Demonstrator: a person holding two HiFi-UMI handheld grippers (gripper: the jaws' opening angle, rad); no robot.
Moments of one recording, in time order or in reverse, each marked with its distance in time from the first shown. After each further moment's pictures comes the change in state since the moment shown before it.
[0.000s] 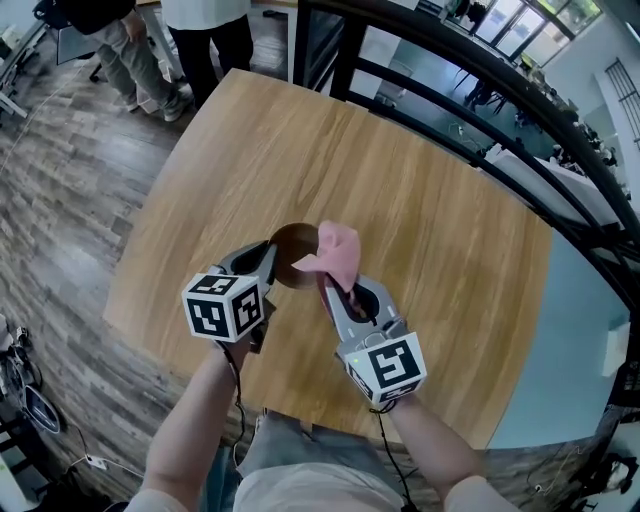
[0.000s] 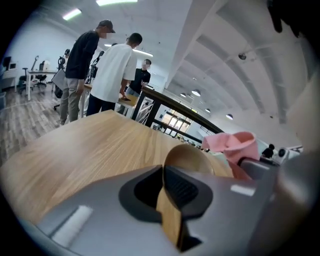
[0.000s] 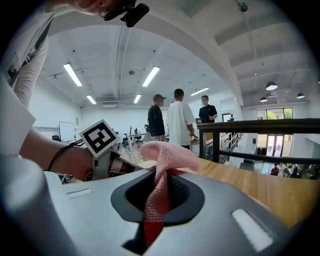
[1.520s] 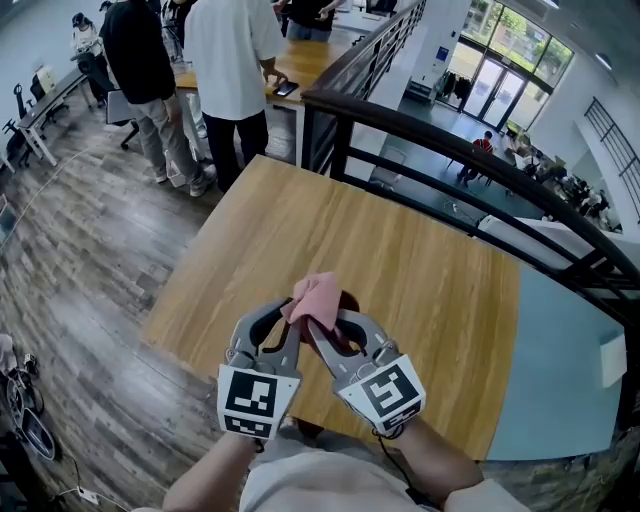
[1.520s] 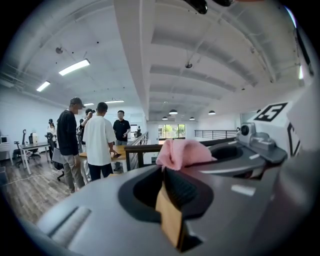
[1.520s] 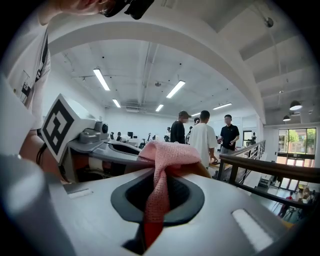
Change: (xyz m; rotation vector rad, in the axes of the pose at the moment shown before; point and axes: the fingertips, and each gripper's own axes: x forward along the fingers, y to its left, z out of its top) left arm -0.265 -0.190 0.076 0.484 -0.367 0.070; right arm -0.143 0.143 0.158 -0.190 -0.101 0.171
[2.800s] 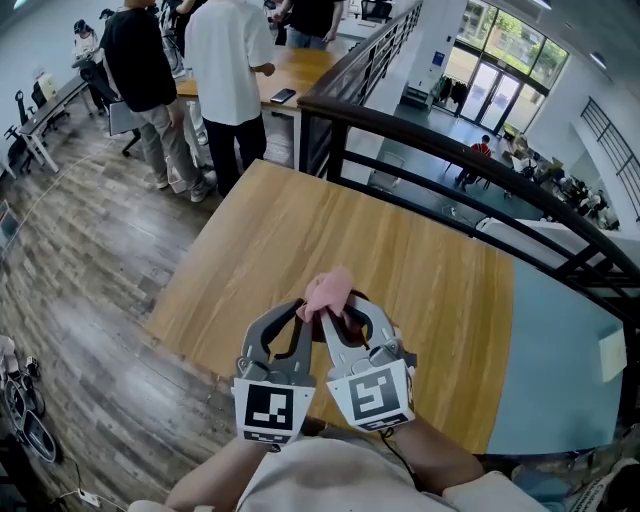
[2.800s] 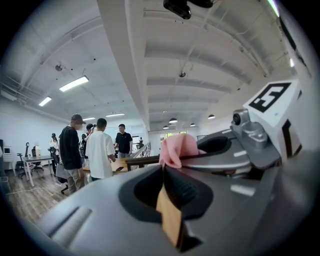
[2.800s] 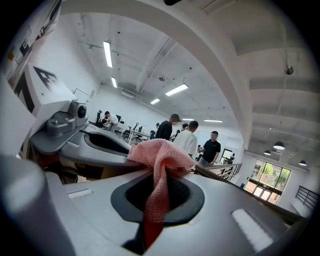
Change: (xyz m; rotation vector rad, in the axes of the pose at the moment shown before) left arm -0.037 -0.041 0.034 0.084 -0.128 0.049; right arm -0.043 -0.008 0.034 -0.261 0.065 -0.245
